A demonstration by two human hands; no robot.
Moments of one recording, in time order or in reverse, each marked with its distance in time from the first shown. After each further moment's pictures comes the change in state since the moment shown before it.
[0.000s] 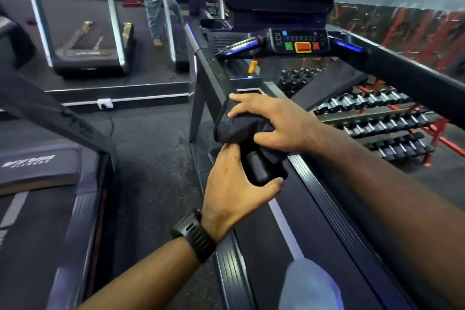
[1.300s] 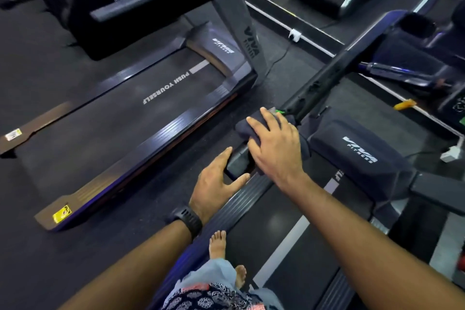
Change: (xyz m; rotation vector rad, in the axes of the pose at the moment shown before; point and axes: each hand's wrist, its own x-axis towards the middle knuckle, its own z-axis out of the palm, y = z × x) left_hand -0.003 0.109 0.092 0.287 0.575 -0.954; right_hand 0.039 0.064 0.007 -0.093 -0.077 -0.456
